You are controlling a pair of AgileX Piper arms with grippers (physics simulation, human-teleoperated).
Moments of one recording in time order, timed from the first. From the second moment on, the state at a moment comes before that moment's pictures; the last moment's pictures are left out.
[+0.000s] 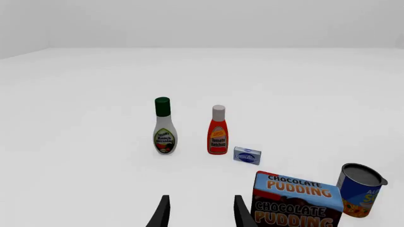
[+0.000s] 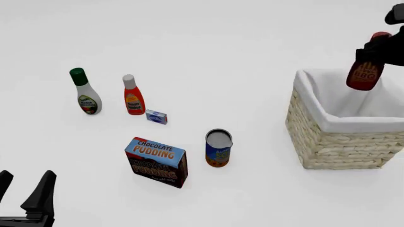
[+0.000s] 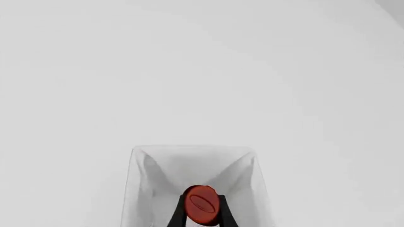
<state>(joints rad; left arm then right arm) 0.00 0.00 0.00 0.00 0.00 -0.18 1.34 -1.28 0.43 -0.25</state>
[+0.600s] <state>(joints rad) 0.00 0.00 0.00 0.00 0.00 -0.20 1.46 -1.22 0.32 -0.23</state>
